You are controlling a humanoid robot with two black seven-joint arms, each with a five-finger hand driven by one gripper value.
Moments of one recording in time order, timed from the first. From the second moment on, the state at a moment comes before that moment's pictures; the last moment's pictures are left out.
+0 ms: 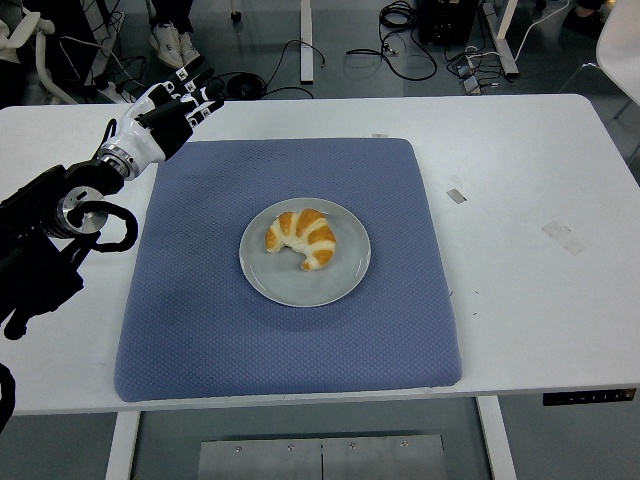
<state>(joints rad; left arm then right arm) -0.95 0.16 -0.69 -0.45 0.07 -0.38 -0.14 -0.08 0.00 0.11 0.10 -0.10 -0.11 0.22</state>
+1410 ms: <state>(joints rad) -1.14 0.45 -0.24 -1.12 0.77 -0.11 -0.09 -0.09 0.00 0.11 0.10 -0.10 -0.11 0.22</state>
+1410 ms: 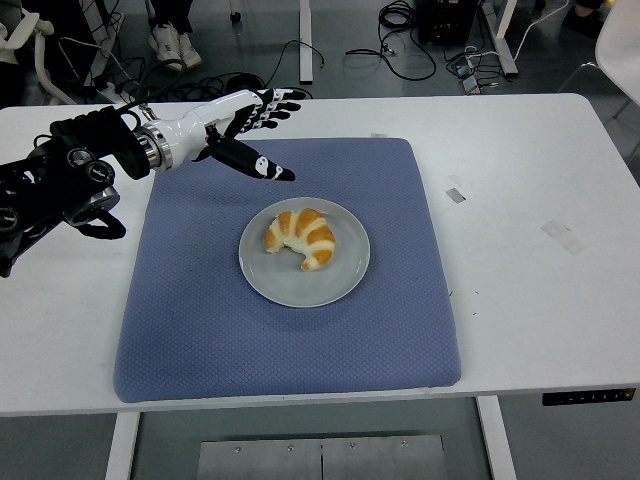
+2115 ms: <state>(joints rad) -1.18 0.45 -0.12 -1.12 1.03 -0.32 -0.09 -0.08 0.00 0.11 0.10 -0.10 -0.11 0.22</state>
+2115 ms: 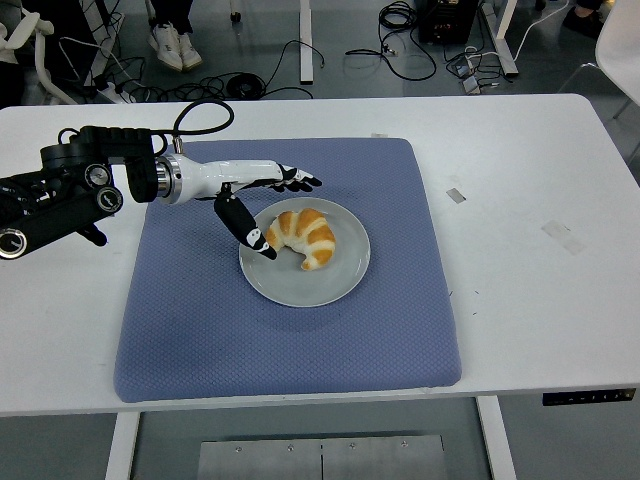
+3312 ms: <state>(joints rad) -1.15 0.35 -0.11 -1.04 1.09 -0.27 -0.10 -0.08 0.00 0.11 0.10 -0.10 -0.11 0.22</state>
